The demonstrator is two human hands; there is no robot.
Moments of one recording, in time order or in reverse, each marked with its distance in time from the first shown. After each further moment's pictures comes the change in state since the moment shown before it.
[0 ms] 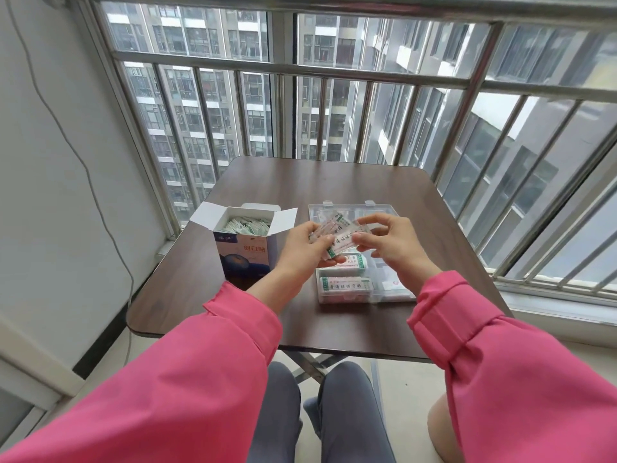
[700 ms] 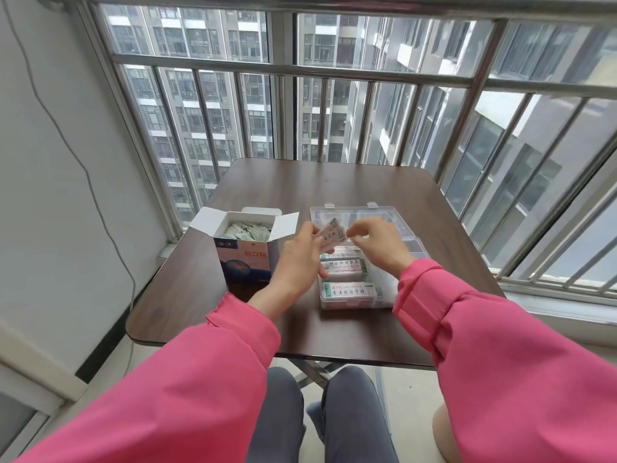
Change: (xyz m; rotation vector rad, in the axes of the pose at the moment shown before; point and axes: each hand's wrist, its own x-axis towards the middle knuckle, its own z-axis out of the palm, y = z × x) left_hand 0.009 -0.013 -0.012 0.623 0.071 0.233; right_hand 0.039 0.013 0.015 -0.616 -0.037 -0.156
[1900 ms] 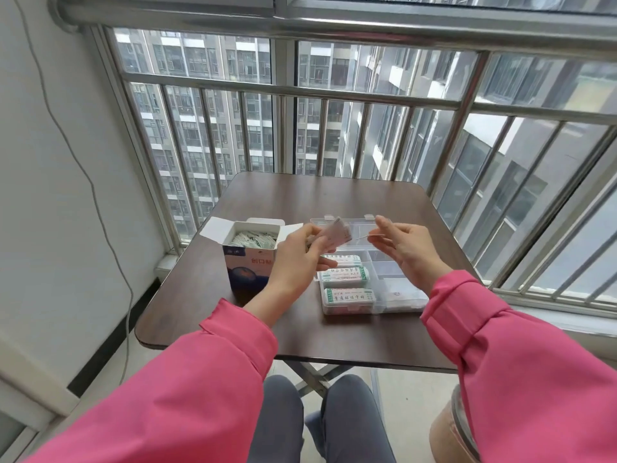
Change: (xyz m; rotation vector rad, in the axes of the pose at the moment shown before) left_hand -0.014 0.020 -0.021 -0.349 0.009 -0.021; right_hand -0.026 0.001 -0.033 1.031 0.140 0.238
